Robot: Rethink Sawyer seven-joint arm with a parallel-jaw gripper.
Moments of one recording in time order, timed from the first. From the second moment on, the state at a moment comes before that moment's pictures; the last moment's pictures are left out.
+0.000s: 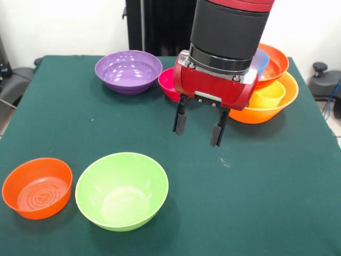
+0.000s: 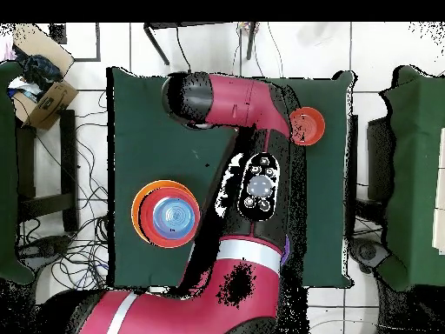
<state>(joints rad) -0.05 -0.41 -0.21 1.05 0.08 0.77 1.95</state>
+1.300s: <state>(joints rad) -0.24 -0.44 -0.04 1.01 0.07 0.92 1.95</state>
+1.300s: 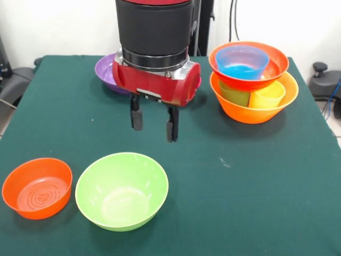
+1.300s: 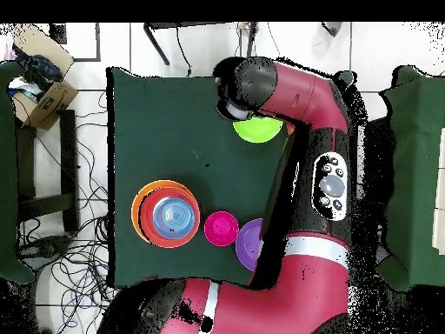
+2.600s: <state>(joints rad) -0.27 -0.27 0.10 0.82 -0.08 0.98 1.86</state>
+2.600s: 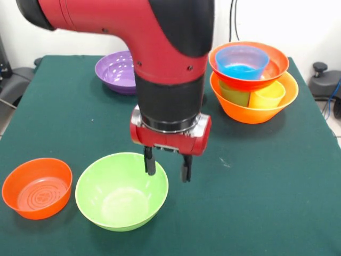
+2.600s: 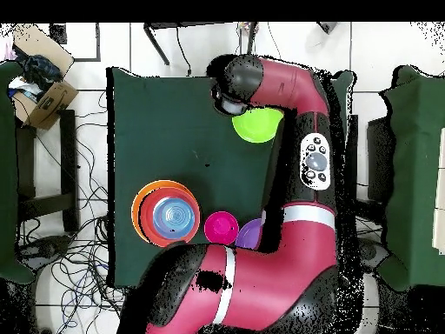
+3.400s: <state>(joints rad) -0.26 -0.18 0.10 0.69 -0.16 0.98 1.86</state>
